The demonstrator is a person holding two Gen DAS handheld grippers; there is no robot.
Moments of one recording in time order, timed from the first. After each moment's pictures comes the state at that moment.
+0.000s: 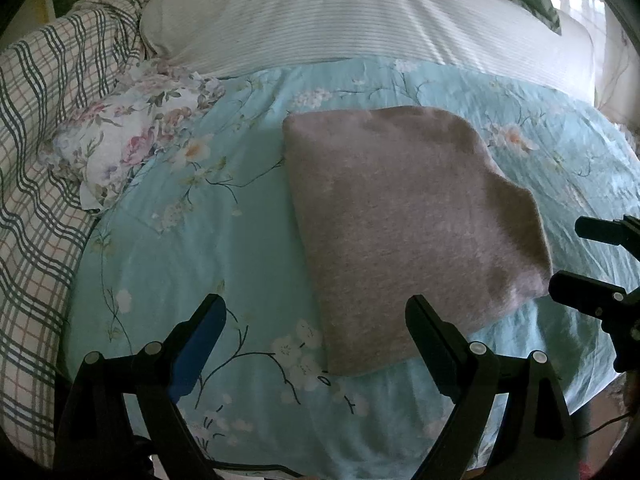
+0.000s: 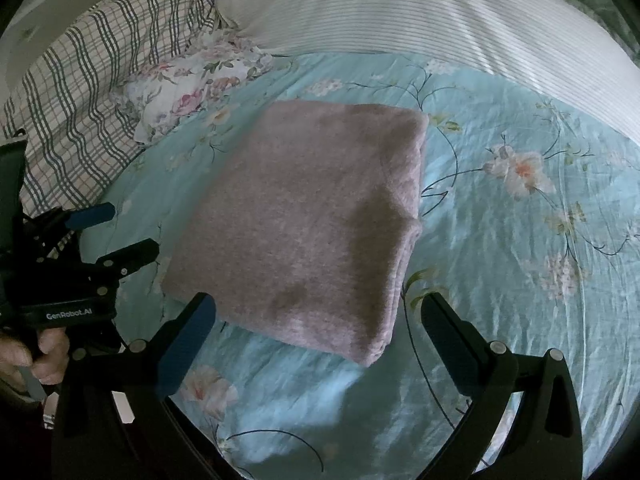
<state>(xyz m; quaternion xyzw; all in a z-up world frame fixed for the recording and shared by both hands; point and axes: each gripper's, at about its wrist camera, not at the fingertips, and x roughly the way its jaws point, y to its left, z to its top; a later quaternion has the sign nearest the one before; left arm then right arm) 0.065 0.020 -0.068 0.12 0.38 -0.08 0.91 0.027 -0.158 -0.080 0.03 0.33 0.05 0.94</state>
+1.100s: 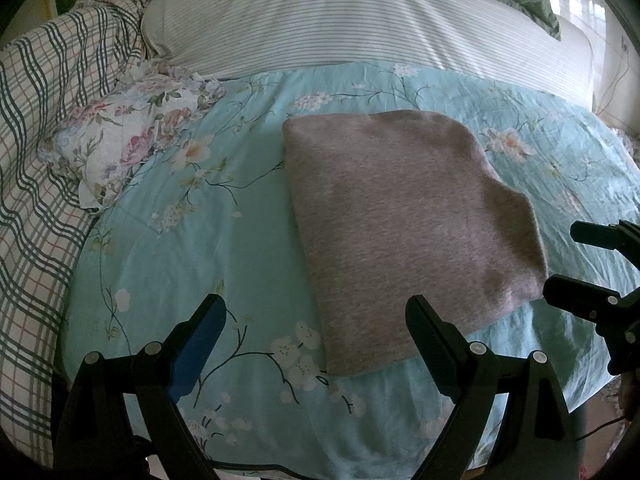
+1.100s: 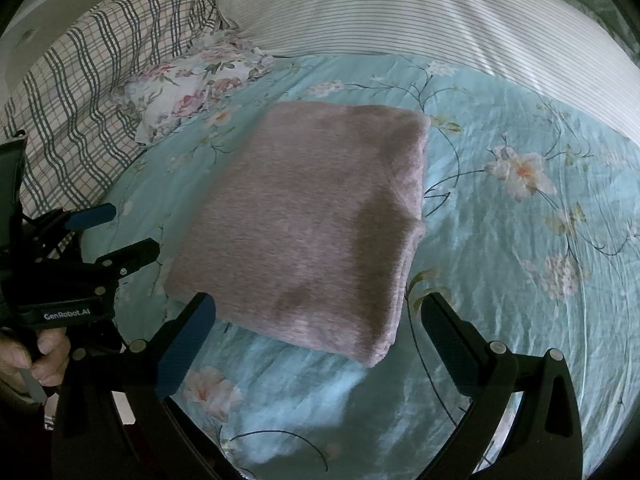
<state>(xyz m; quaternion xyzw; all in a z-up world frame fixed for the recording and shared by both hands) 0.062 0.021 -0.065 0.11 0.38 -0.09 0.91 0.027 -0.156 -0.079 0.03 0.33 0.05 0.94</state>
